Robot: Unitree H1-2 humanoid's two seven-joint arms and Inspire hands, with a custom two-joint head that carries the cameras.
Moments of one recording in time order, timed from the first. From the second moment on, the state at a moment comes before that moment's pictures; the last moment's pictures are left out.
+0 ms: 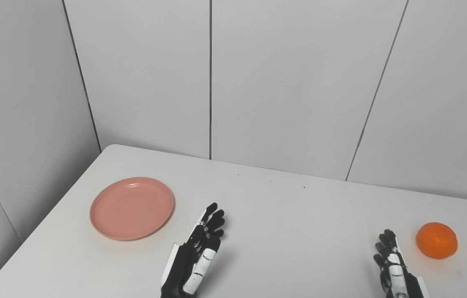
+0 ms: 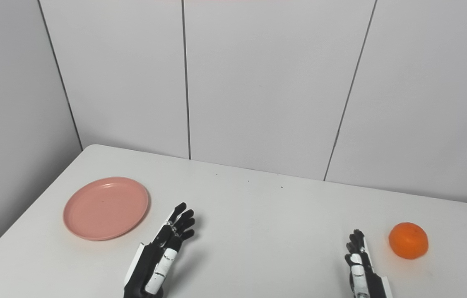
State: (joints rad) left arm 0.05 -0.02 -0.06 -0.10 -0.07 -0.18 -0.03; right arm -0.02 -0.05 -0.03 0.02 0.10 -0.10 0.07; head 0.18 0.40
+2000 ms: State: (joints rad) left arm -0.39 0.49 0.30 0.38 -0.32 -0.10 -0.24; right arm -0.02 -0.08 -0.04 0.03 0.16 -0.11 0.10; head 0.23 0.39
